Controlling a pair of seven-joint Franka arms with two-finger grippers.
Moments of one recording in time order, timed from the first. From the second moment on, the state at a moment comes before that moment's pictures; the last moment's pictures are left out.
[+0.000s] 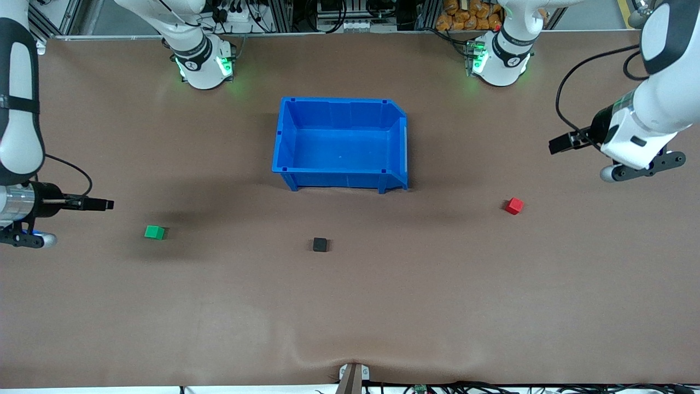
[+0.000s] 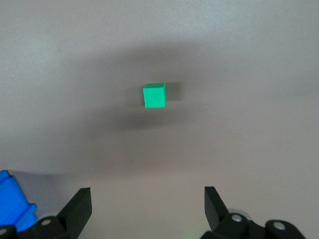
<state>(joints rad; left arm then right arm) 0.04 0.03 -0.16 -1.74 0.03 1.57 -0.40 -0.13 0.39 -0.09 -1.58 0.12 1.68 -0.09</state>
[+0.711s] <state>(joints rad) 0.21 0.09 -0.16 -2.08 0.00 2.01 -0.60 -0.11 0.35 -0.09 -1.84 0.12 1.97 -0.12</state>
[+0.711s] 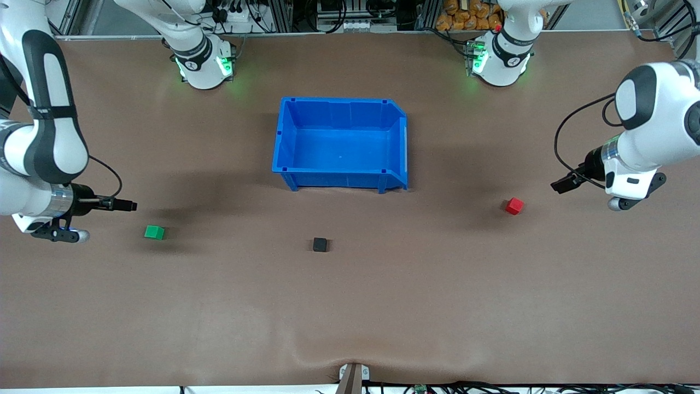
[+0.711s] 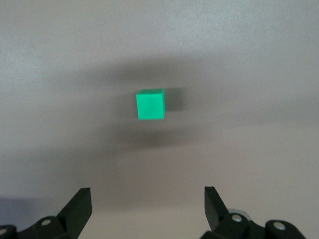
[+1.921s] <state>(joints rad) 0.22 0.39 -0.20 -2.09 -0.07 2.24 -0.92 -0.06 0.43 -0.08 -1.98 0.12 2.34 -0.13</state>
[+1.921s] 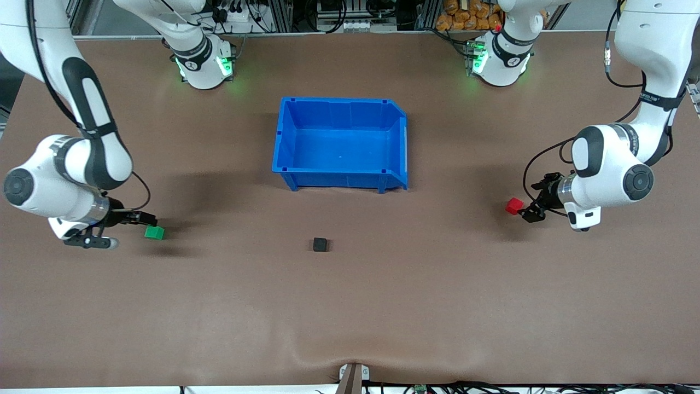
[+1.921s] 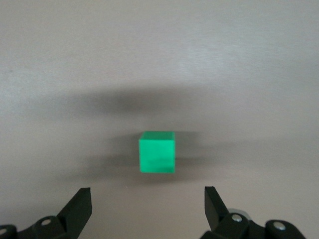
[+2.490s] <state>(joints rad) 0.22 0.44 -0.20 -2.09 -0.07 2.30 -0.92 -0.05 0.53 -0.09 -1.96 0.09 2.40 -0.23</state>
